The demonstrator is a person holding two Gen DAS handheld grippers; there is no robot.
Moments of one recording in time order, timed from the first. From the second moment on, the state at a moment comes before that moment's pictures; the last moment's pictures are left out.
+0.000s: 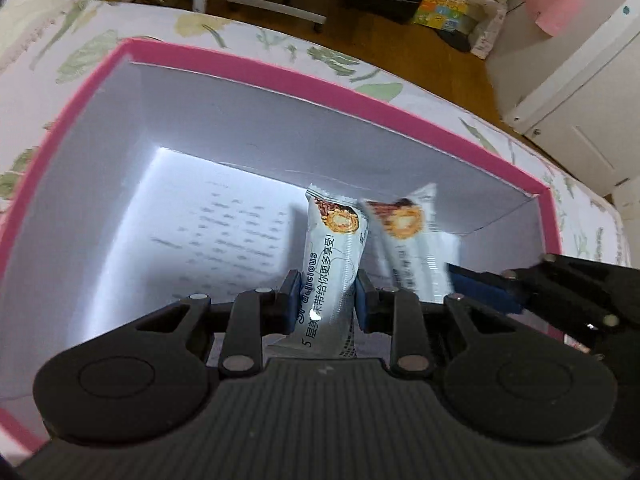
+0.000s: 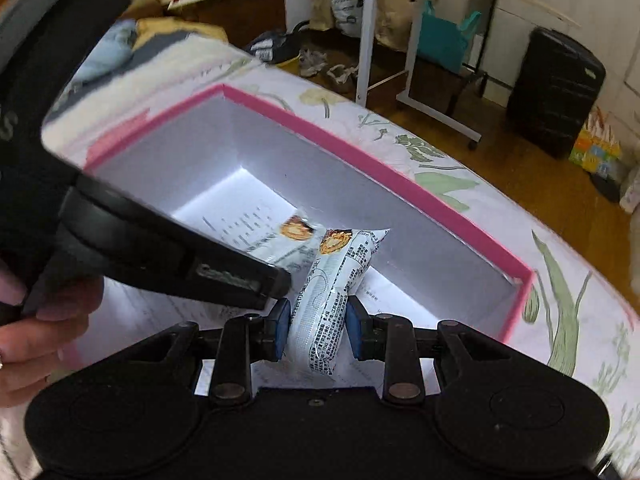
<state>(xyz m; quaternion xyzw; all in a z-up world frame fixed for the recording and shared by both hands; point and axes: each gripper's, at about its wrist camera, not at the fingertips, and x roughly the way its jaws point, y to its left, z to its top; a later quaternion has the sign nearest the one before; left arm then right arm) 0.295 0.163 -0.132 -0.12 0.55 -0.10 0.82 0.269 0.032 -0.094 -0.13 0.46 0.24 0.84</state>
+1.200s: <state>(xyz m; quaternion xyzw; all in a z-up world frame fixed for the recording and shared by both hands) 0.155 0.080 -0.005 0.04 0.48 -0.27 0.84 0.071 -0.199 -0.033 0.10 0.41 0.13 0.89</state>
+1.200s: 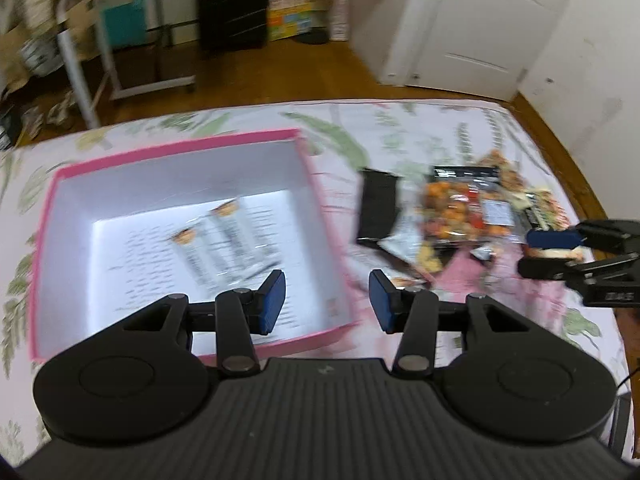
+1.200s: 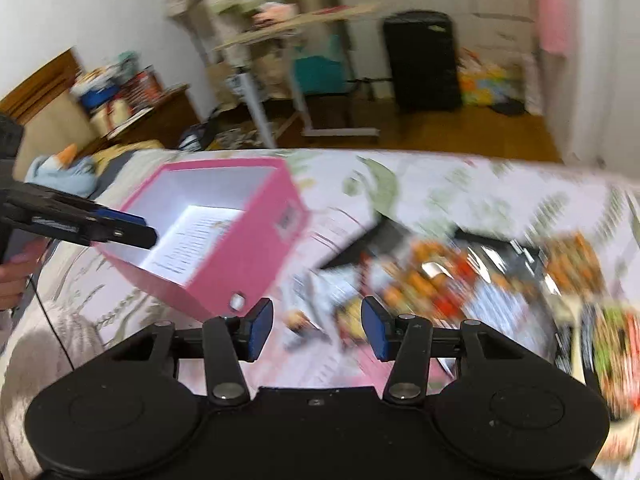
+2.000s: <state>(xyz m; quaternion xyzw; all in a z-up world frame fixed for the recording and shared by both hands) 0.232 -0.078 -0.112 0.02 0.51 -0.27 0.82 0.053 -0.279 -0.159 0.31 0.33 -0.02 0.89</state>
